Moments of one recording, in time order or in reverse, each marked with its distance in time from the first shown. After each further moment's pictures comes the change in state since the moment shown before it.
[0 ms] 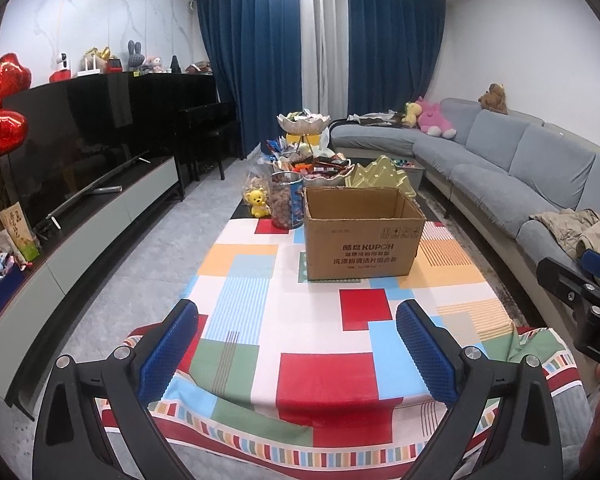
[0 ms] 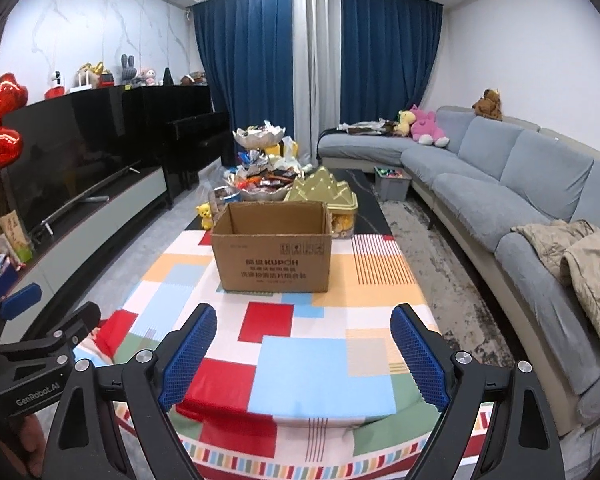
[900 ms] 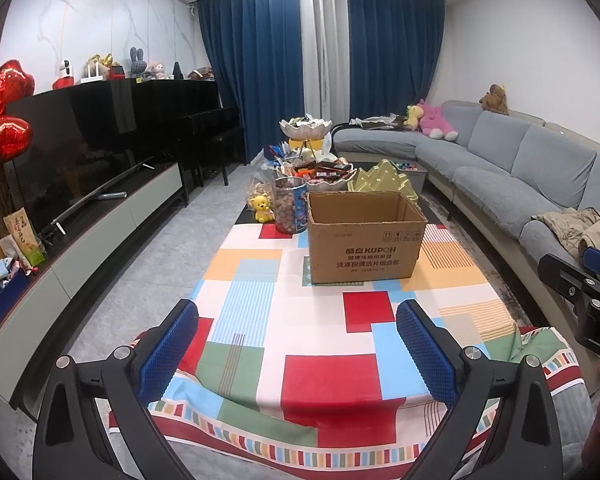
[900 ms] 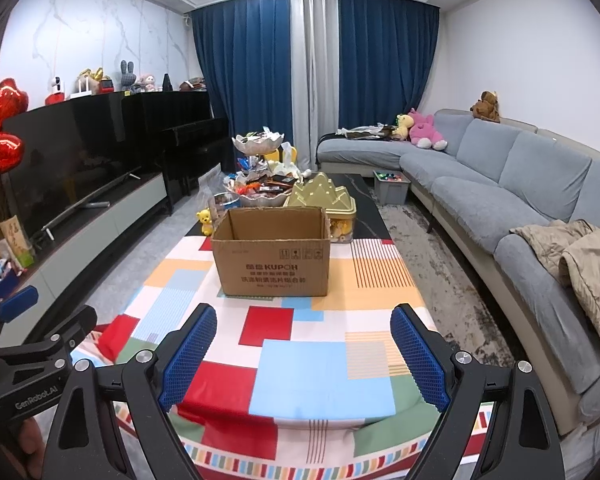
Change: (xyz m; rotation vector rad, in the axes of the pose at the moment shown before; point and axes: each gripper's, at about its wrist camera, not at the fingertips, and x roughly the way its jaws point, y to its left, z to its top) left arm -0.011 0.001 0.000 0.007 -0.017 0.013; right arm -0.008 -0.001 0.000 0.012 -0.011 -0.002
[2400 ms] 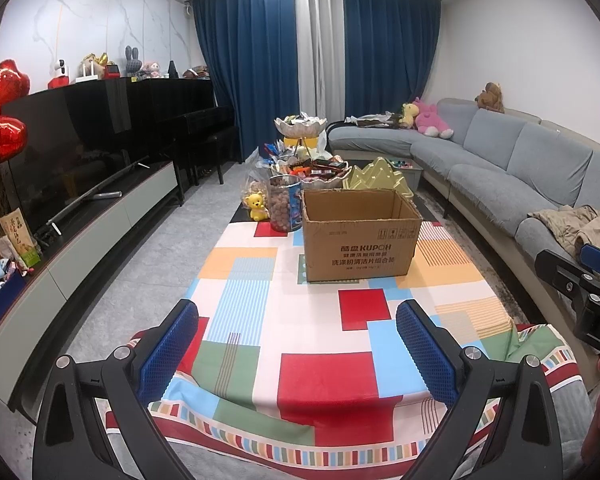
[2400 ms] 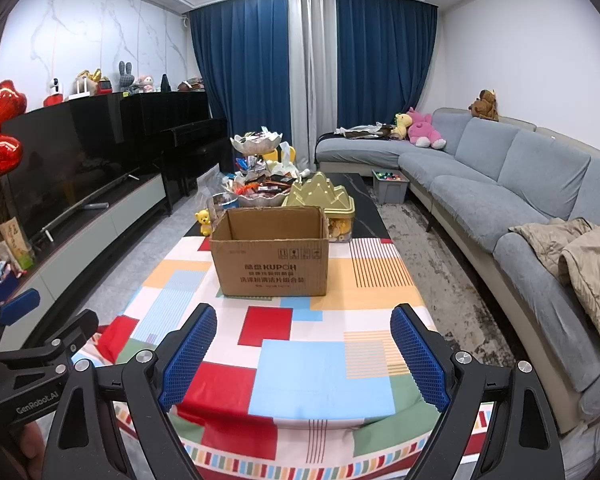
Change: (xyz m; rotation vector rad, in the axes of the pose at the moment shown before) left arm 0.000 -0.006 0.000 0.005 0.005 -0.011; right arm 0.001 -0.002 0.000 0.001 0.001 0.000
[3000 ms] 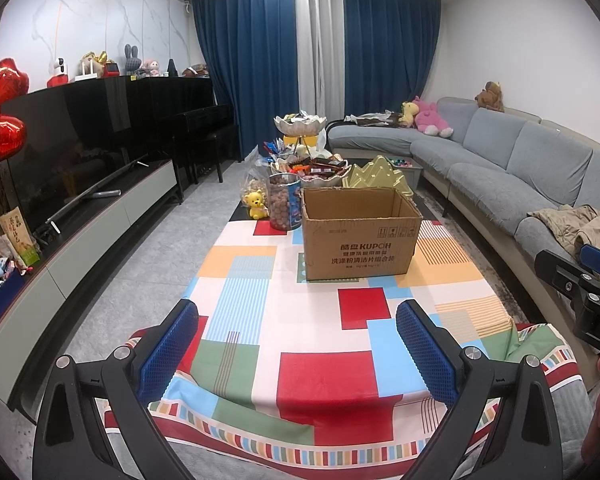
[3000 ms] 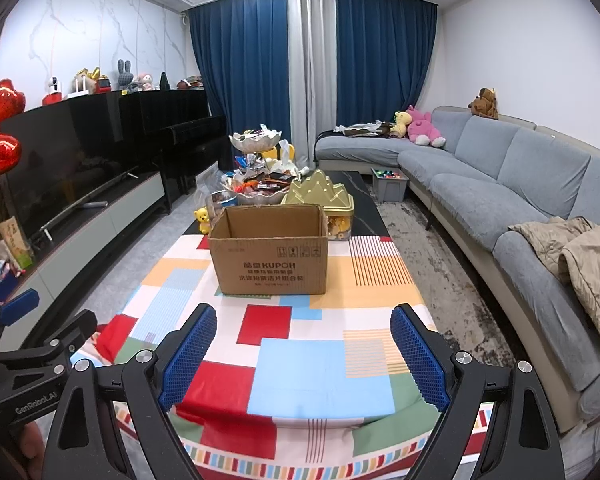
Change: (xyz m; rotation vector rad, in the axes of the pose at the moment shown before) left arm 0.000 -0.002 -0.001 0.001 0.002 -0.002; right arm 0.000 -0.001 0.000 0.001 0.003 0.001
